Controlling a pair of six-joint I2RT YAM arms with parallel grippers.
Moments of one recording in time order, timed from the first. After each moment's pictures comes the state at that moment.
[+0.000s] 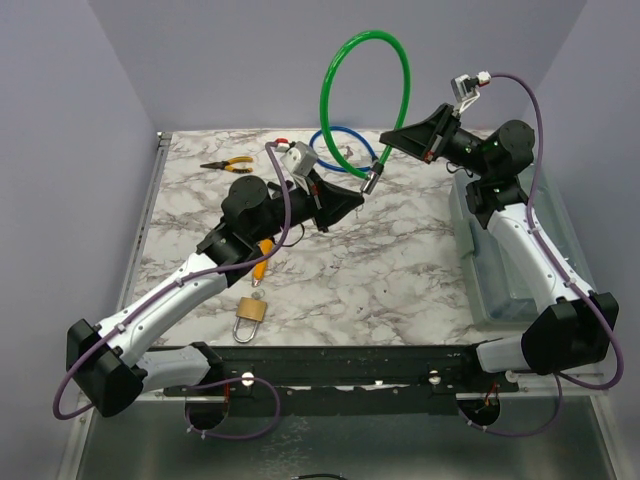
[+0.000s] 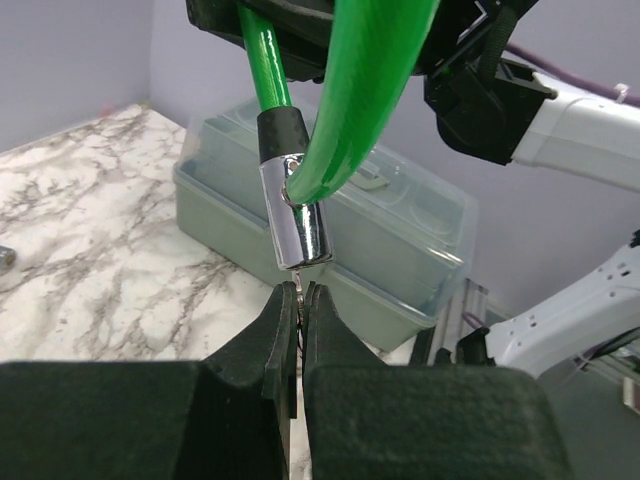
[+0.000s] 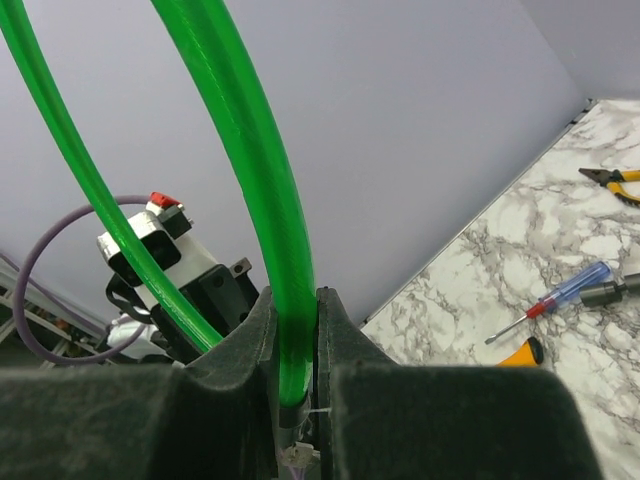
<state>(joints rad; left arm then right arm) -0.74 1.16 1.05 0.24 0.40 -0.39 0.20 1.38 1.26 0.53 -0.90 1.11</state>
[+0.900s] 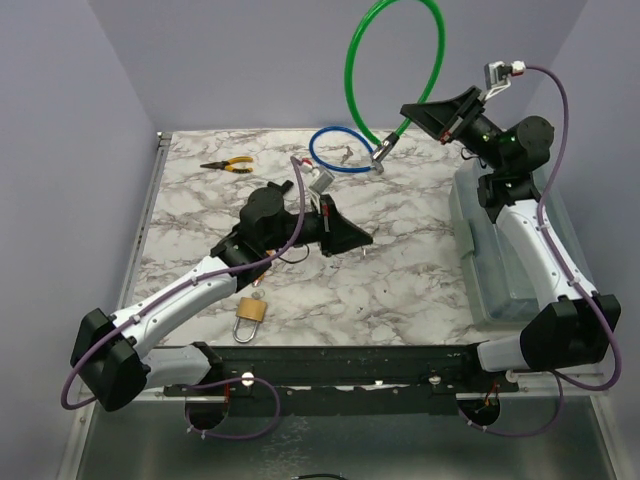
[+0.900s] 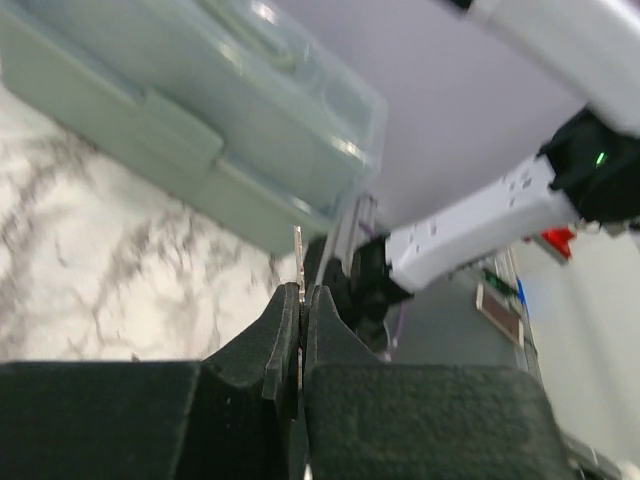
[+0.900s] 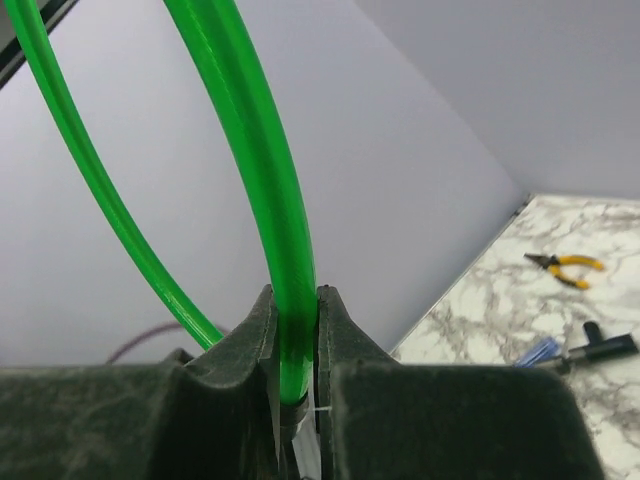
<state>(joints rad) -0.74 1.20 0.97 0.30 0.60 -0.63 0.14 1.39 1.29 0.57 -0.80 1.15</state>
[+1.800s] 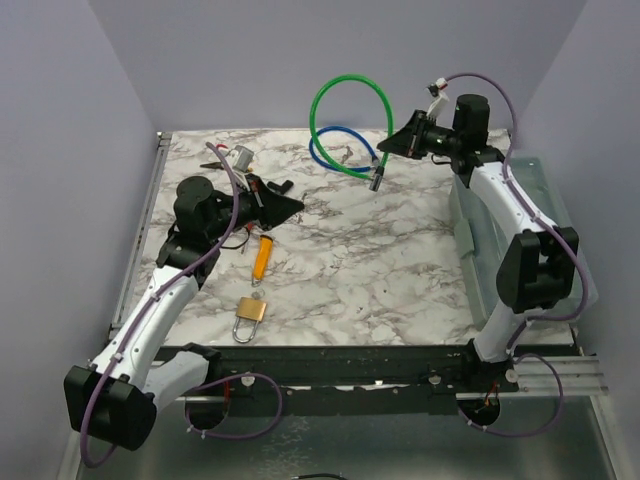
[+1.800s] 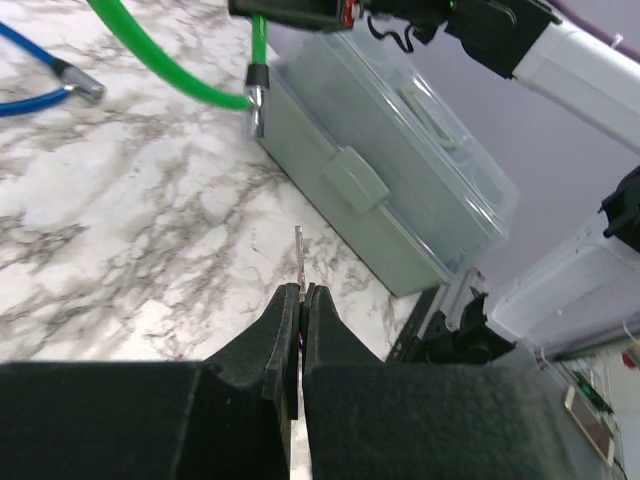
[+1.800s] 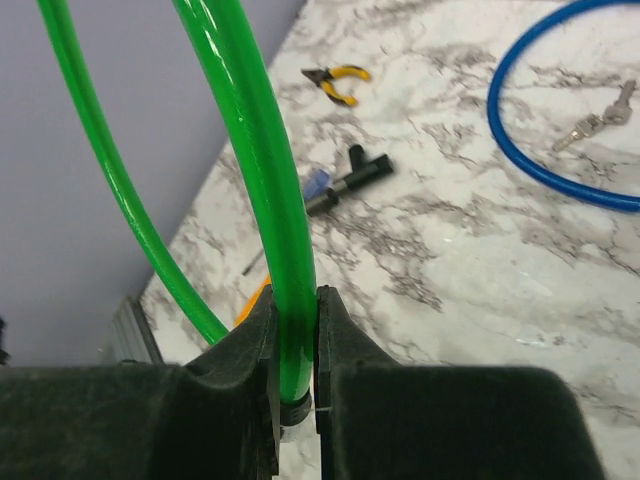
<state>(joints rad) -0.33 1.02 0.89 0.08 0.69 -0.57 0.14 1.72 1.49 -0.02 -0.82 0.51</state>
